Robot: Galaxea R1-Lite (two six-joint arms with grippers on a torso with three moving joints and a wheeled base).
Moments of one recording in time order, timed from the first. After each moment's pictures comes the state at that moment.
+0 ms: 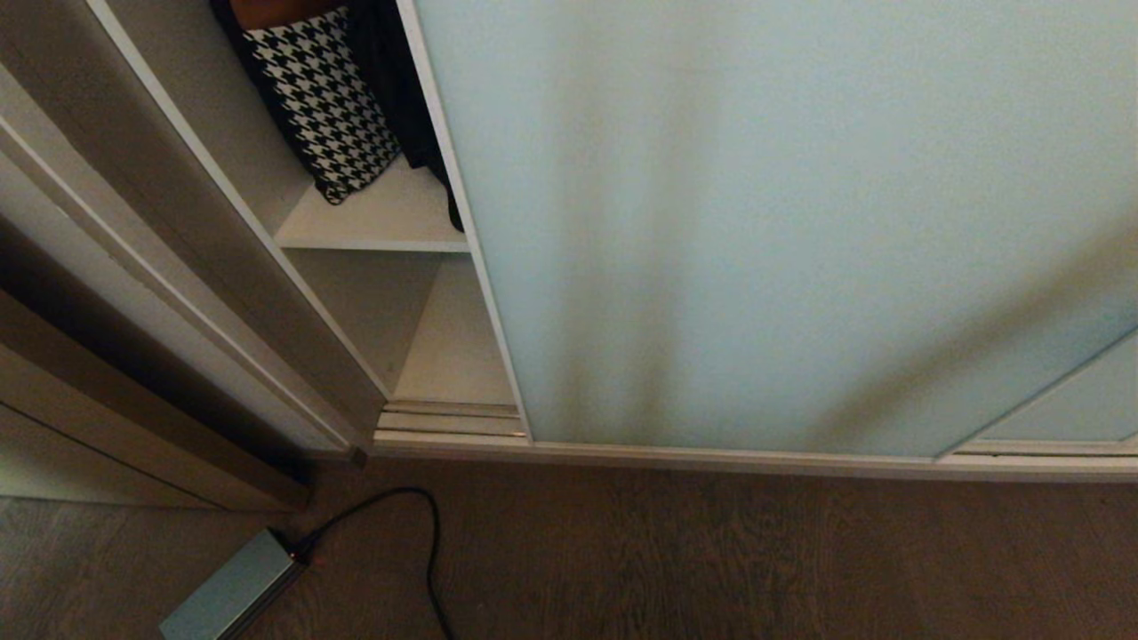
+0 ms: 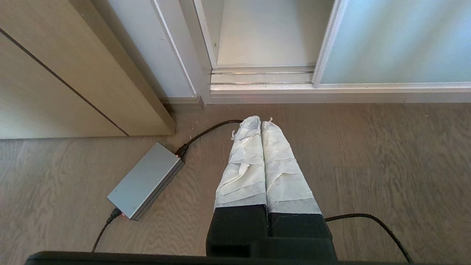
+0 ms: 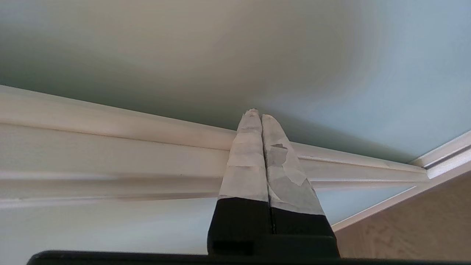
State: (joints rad) left arm 0.00 0.00 0.00 0.01 -0.02 0.09; right arm -0.83 2.15 -1.53 -0.64 0.79 0.92
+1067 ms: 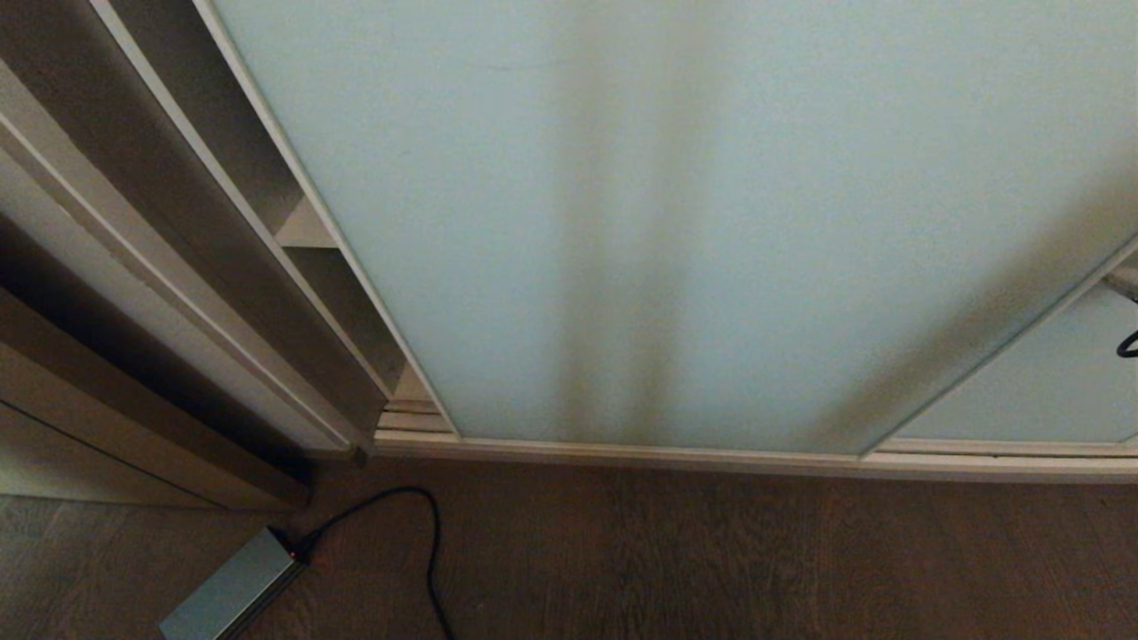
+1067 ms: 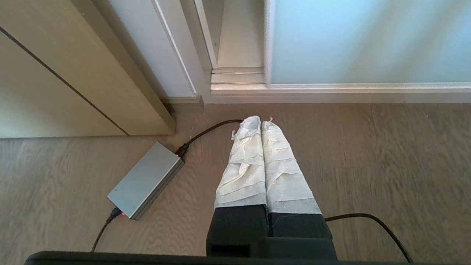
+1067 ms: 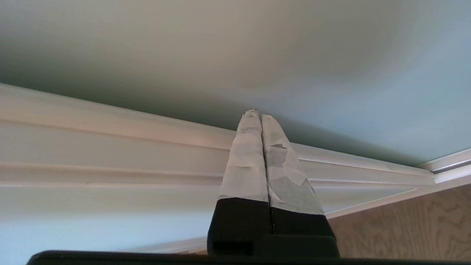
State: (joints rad) left arm 0.00 0.00 0.00 0.01 -0.02 0.09; right arm -0.67 1.93 -1.16 -0.83 0.79 0.92
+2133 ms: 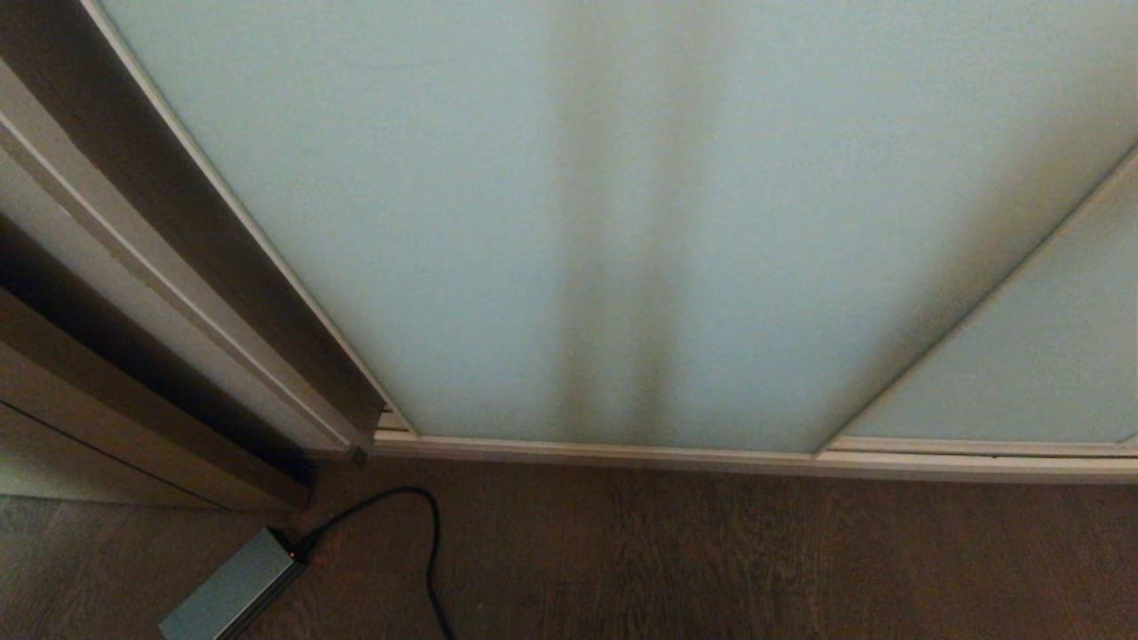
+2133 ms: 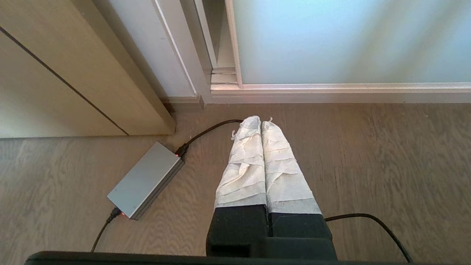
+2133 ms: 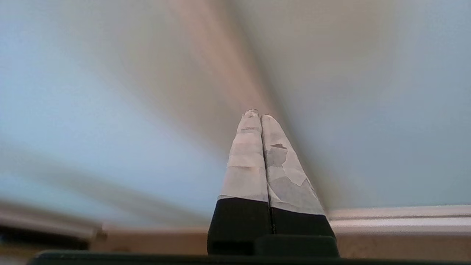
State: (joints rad) left arm 0.00 0.00 0.00 0.01 -0.02 0.09; right arm -0.63 1.36 -0.78 -0.81 0.74 0.51
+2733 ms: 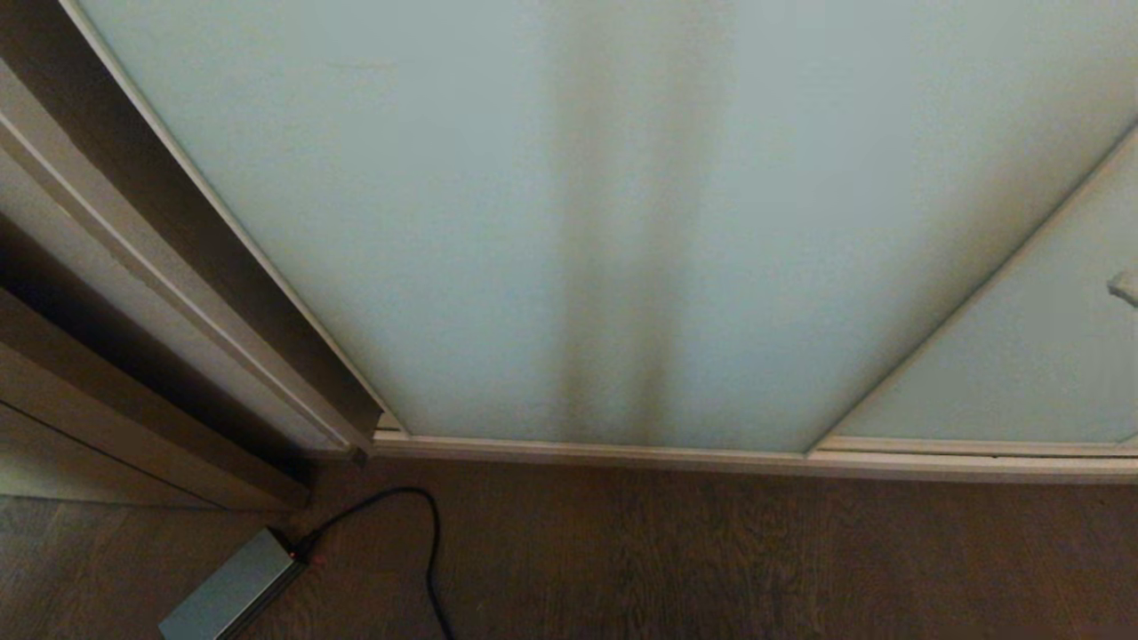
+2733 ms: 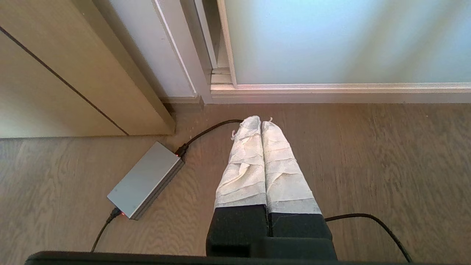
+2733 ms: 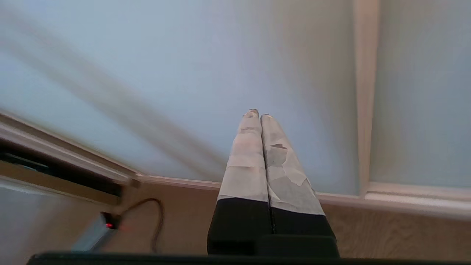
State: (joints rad) left arm 0.00 0.00 0.00 0.01 -0.02 0.09; right arm -0.39 1.16 -0.60 -0.73 0.65 0.42
